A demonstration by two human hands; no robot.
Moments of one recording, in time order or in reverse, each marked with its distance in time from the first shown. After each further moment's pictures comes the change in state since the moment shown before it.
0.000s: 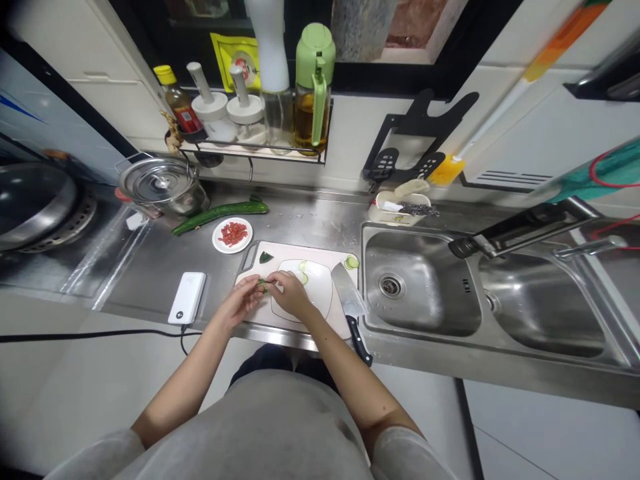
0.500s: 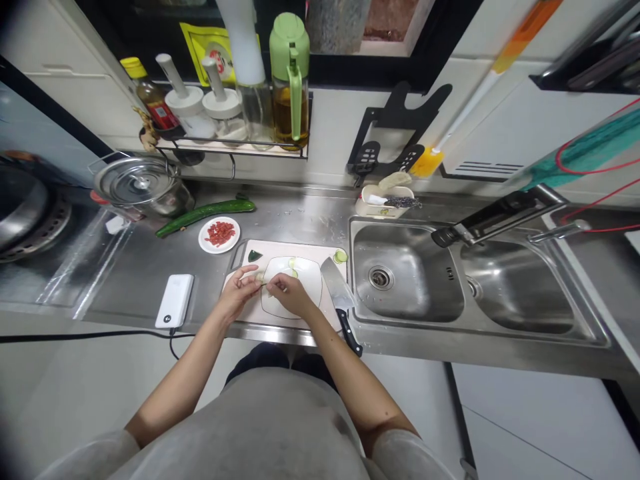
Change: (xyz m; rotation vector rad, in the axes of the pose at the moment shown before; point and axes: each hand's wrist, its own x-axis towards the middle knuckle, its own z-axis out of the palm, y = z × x) left_hand -0.002 0.002 0.027 0.080 -0.155 0.199; right_hand -0.027 0.015 -0.015 0.445 -0.014 0.260
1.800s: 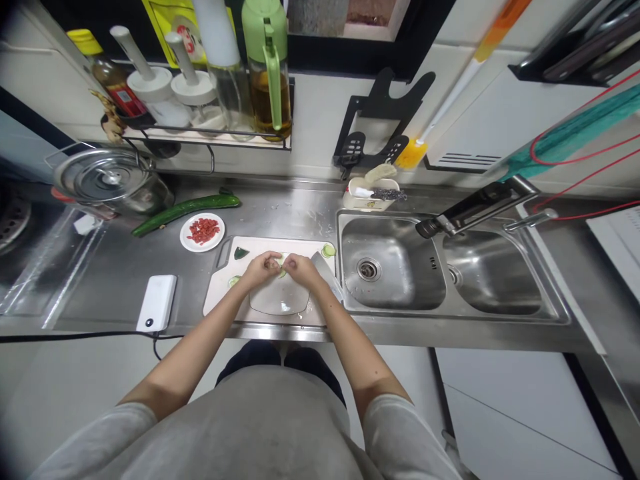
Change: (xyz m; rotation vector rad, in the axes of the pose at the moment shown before) left_hand 0.092 -0.044 0.033 0.786 -0.194 0.196; right_hand 0.038 0.050 -0.067 -0.467 0.076 0.127
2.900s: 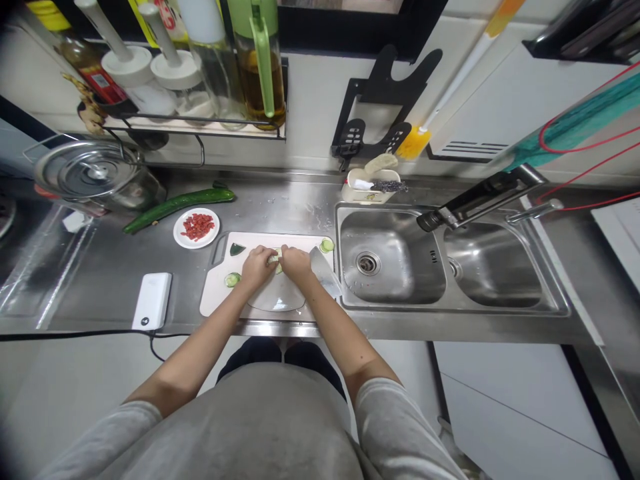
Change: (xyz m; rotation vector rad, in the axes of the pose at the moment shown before) left_hand -0.001 0.008 0.010 0.653 0.140 0.041; right_hand 0.008 -0.040 0.003 -0.779 -0.102 0.127
